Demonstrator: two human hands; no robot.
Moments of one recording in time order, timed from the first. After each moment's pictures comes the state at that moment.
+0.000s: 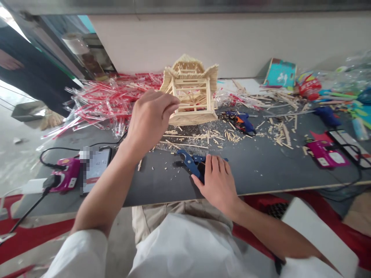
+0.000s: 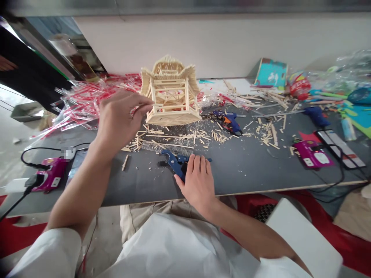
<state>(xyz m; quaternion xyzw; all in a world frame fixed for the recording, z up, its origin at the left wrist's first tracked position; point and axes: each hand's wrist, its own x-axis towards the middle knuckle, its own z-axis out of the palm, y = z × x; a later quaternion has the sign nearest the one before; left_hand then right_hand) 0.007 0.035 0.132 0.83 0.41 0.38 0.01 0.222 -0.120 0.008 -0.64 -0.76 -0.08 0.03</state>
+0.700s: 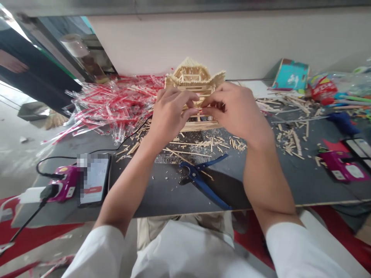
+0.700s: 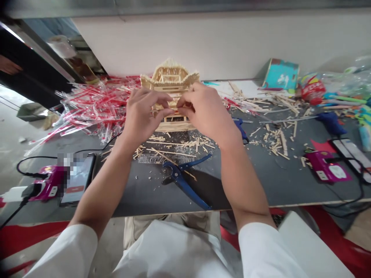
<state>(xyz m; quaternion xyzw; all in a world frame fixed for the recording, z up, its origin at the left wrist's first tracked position) 0.046 0.090 0.112 0.83 0.38 0.40 0.02 0.261 0.070 0.148 -0.49 -0.82 0.04 0.29</state>
